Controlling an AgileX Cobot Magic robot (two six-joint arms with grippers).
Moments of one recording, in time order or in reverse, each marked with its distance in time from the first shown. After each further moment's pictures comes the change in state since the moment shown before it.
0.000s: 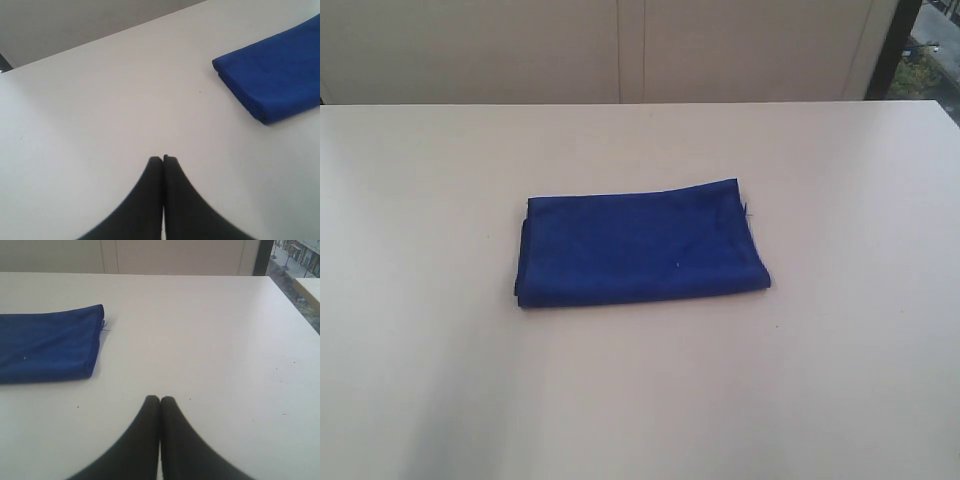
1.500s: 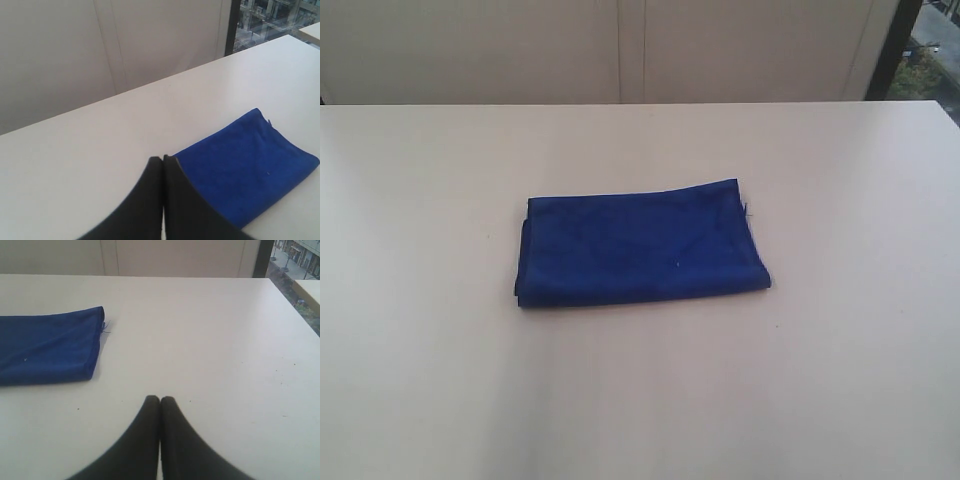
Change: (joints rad) left arm -0.272 0.614 -0.530 -0.172 -0.121 -0.010; right arm 0.000 0.000 0.000 0.000 -0.006 0.000
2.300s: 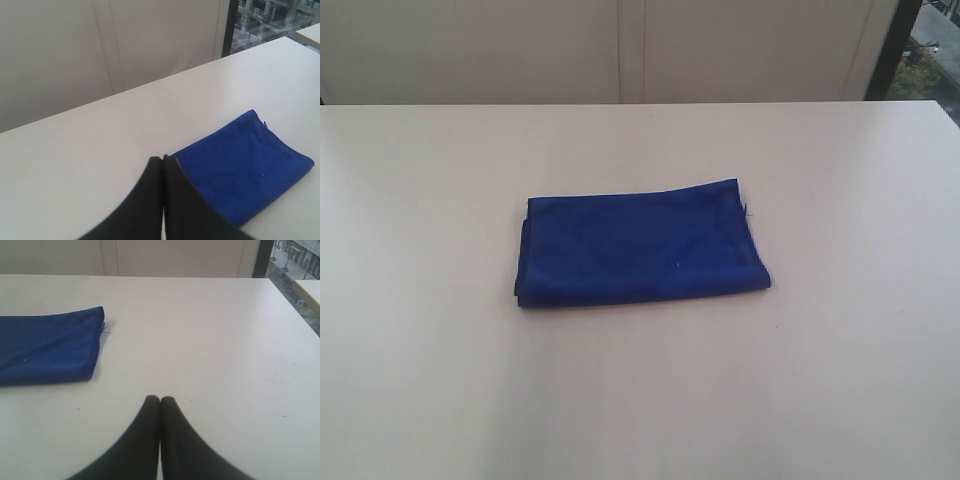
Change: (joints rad) left arm -0.018 0.006 -0.002 0.000 -0.007 -0.015; right arm 0.000 0.000 0.000 0.000 0.000 0.000
